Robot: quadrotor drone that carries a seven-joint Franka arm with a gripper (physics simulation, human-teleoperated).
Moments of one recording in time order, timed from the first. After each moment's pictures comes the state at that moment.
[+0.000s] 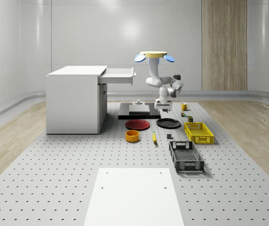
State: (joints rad) arm 0.97 -1.60 -1.35 -2.83 1.77 1.67 0.12
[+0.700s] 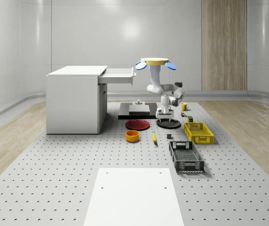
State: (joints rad) arm 0.97 -1.60 -1.35 -2.83 1.77 1.66 0.12
